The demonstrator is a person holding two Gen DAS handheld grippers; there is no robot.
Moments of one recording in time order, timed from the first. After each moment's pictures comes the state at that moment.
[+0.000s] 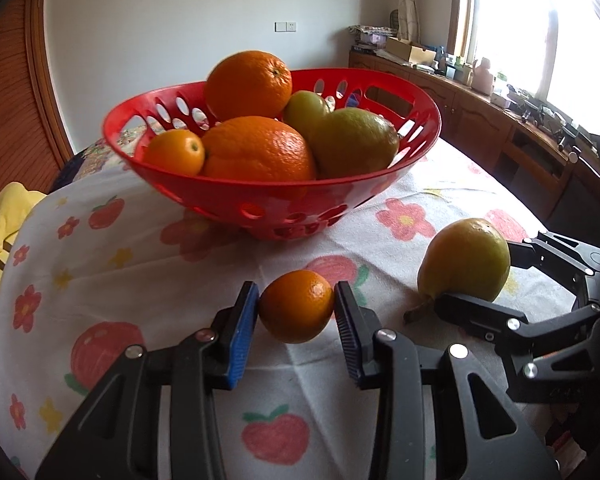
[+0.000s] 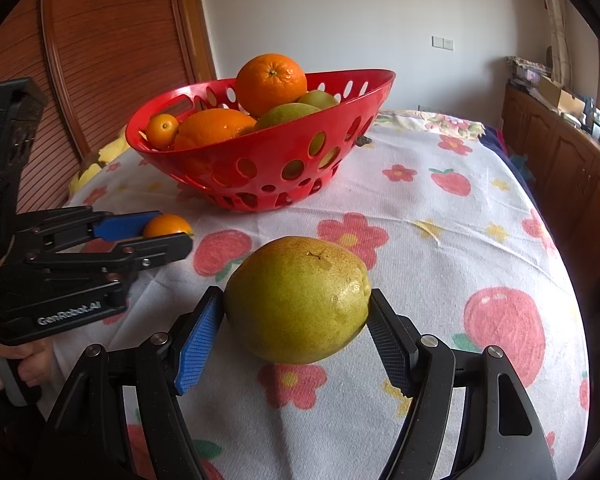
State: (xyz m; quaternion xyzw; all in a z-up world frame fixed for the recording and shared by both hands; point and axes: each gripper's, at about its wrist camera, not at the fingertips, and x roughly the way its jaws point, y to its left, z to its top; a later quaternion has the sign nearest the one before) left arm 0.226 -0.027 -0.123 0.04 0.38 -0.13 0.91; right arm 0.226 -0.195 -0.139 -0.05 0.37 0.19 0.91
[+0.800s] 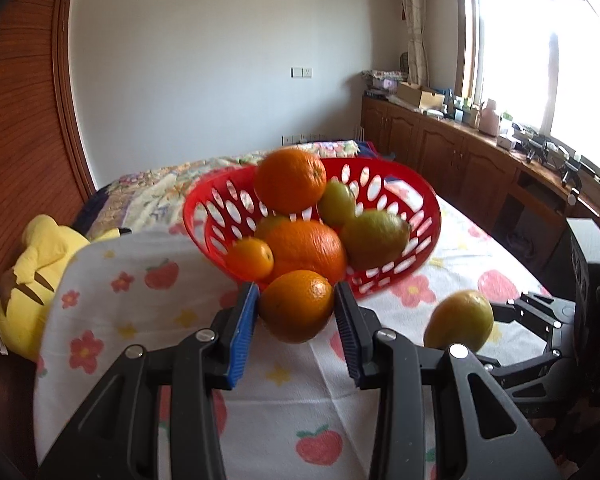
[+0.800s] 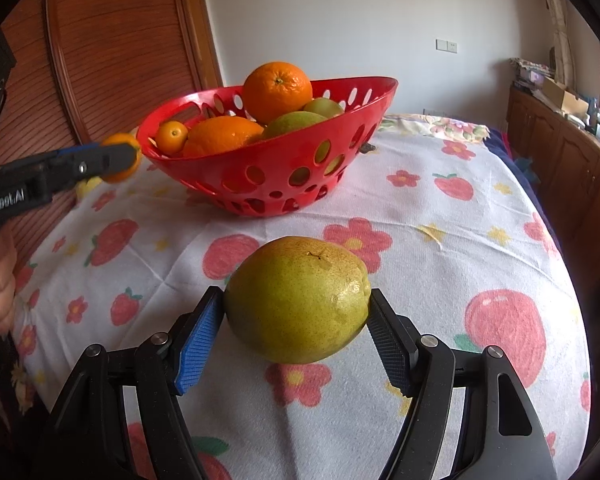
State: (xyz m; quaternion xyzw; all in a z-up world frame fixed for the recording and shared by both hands) left arm 0.225 0.000 -0.052 0.03 0.31 -0.11 0.94; right arm 0.225 -0.198 -0.132 -0.04 0.36 0.20 0.91
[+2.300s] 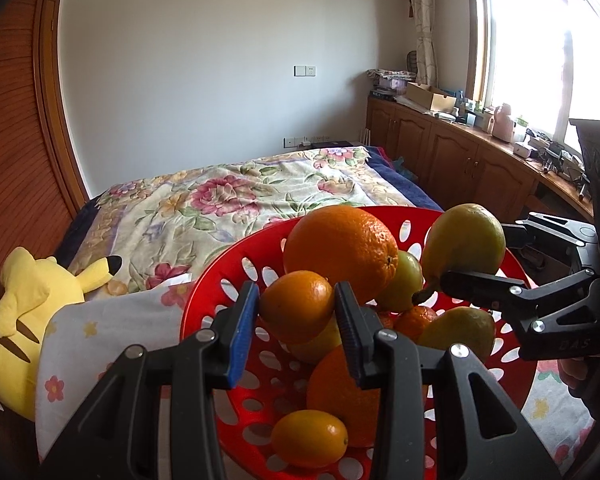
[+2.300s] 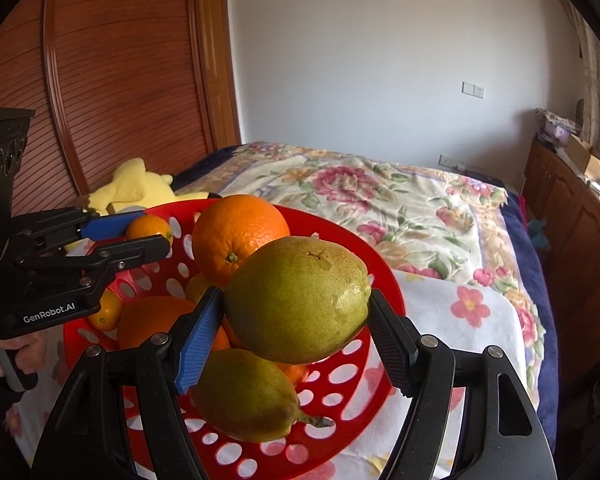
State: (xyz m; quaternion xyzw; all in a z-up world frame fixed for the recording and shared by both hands) left arm 0.351 0.009 -0.054 0.03 0.31 -0.12 0.94; right arm 0.372 -0.164 -0.062 -0.09 0.32 0.24 0.91
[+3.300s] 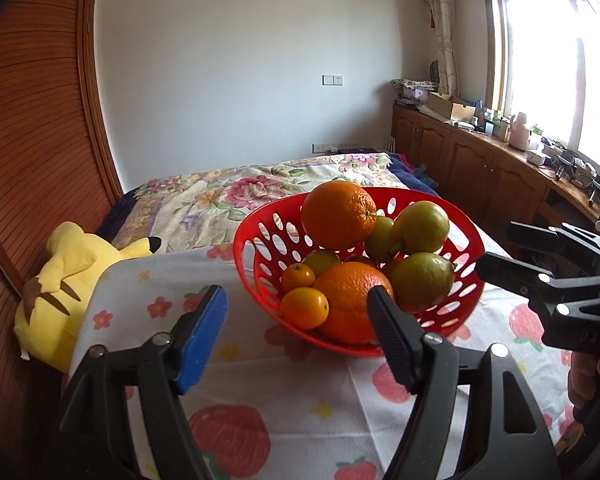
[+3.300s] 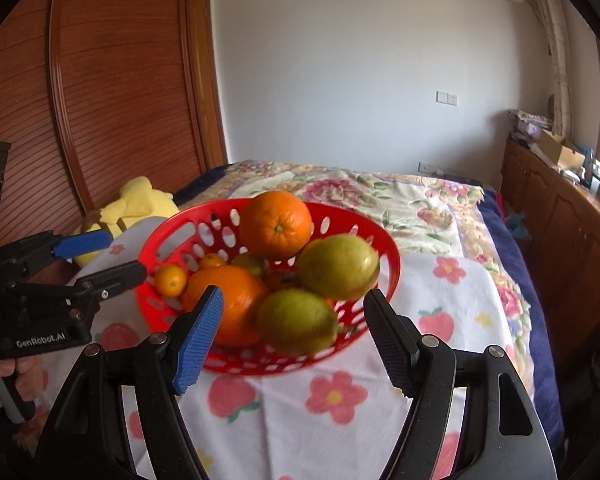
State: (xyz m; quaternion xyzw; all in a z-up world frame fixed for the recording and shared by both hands) left arm 0.244 0.018 -0.034 0.03 0.30 -0.05 0.95; right arm 0.268 -0.171 -0.040 -0.06 0.29 0.20 0.94
